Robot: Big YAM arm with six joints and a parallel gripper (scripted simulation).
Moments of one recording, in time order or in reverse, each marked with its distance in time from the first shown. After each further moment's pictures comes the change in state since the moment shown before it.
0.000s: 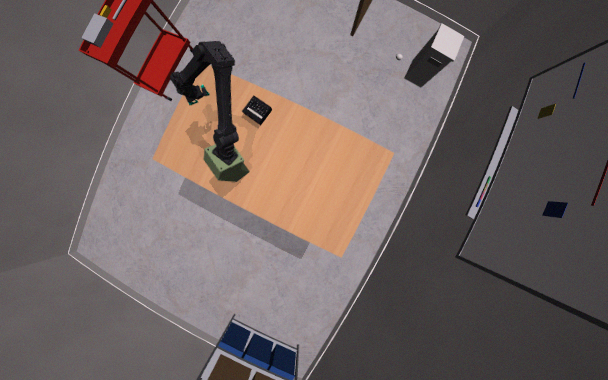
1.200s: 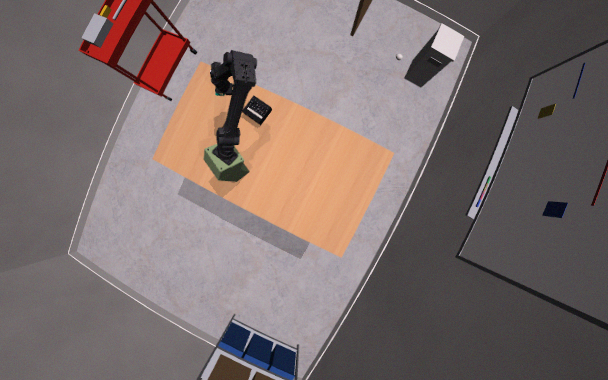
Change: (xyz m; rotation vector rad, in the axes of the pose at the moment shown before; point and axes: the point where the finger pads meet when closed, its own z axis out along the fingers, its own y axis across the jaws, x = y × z) arm 0.051 -0.165 0.053 -0.096 0.143 0.485
